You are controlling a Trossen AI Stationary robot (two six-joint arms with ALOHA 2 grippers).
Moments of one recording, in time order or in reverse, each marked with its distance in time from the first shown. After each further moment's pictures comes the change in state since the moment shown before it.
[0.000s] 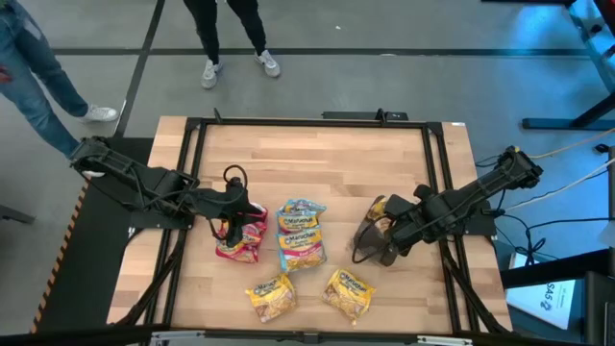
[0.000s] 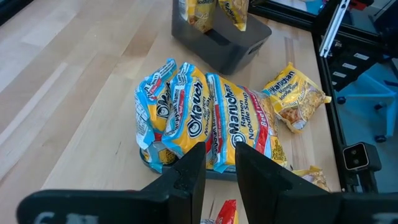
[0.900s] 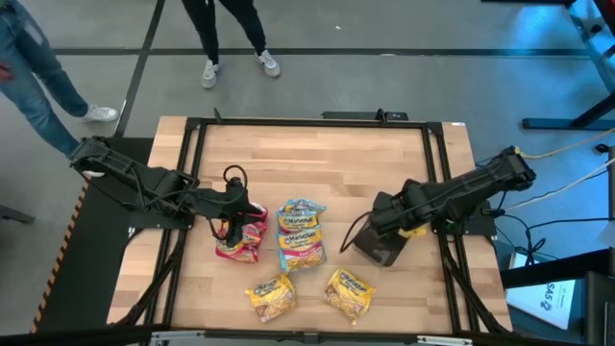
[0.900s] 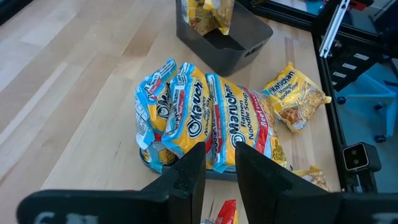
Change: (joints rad) left arm 0.000 0.000 0.000 0.000 0.000 -0.001; right arm -0.151 0.067 -0.007 0.017 -0.103 -0.246
